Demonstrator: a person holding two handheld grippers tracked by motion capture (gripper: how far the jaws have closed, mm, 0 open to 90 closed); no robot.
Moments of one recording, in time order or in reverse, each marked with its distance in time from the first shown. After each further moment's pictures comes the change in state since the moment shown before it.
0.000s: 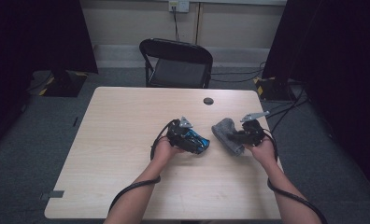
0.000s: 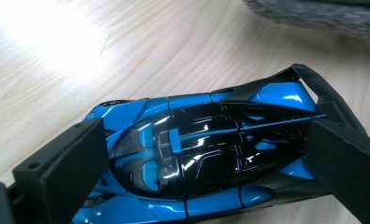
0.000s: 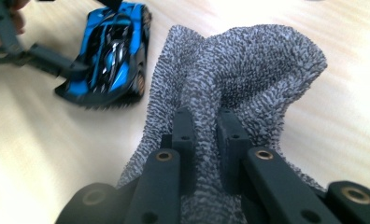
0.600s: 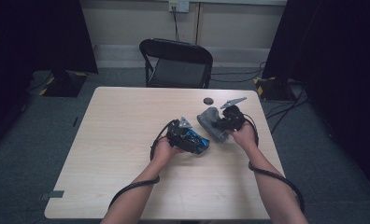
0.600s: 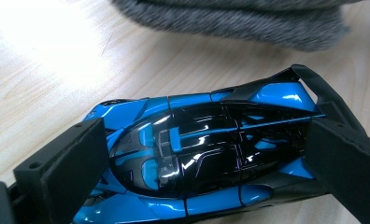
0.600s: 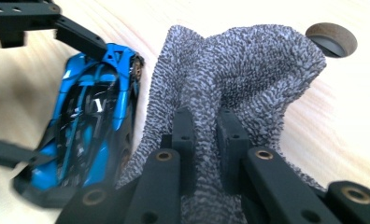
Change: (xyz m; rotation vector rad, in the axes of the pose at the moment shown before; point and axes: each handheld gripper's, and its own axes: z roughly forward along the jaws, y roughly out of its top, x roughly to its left) left arm 0.000 -0.001 0.000 -0.007 -0.001 0.001; right arm 0.001 0.058 0.054 0.038 -0.005 -0.056
